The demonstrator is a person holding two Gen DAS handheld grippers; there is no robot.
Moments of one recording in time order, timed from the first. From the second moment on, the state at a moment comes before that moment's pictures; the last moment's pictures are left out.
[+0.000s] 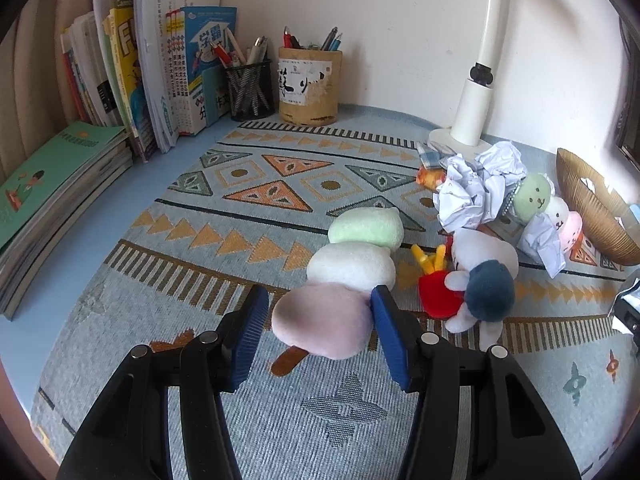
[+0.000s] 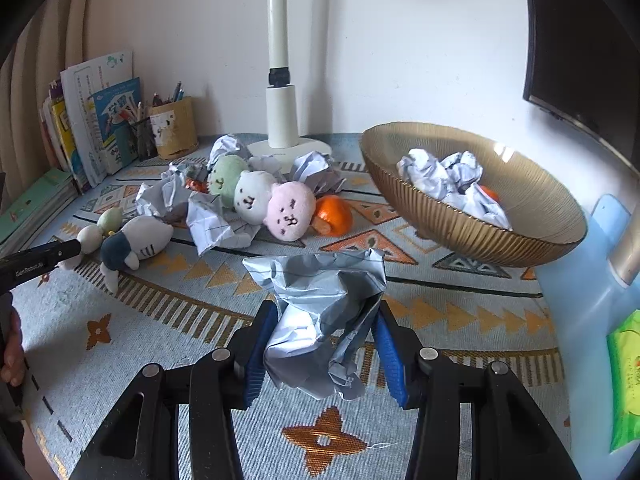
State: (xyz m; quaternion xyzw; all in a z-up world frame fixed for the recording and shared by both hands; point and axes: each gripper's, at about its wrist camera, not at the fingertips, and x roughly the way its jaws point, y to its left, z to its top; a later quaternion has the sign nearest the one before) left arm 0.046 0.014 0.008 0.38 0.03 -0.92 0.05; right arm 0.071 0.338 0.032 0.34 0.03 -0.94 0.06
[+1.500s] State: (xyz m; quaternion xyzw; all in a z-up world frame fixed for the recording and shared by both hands) left arm 0.050 0.008 0.010 0.37 0.05 -0.93 0.05; right arm 0.072 0.335 0.032 0.34 0.04 -0.94 0.06
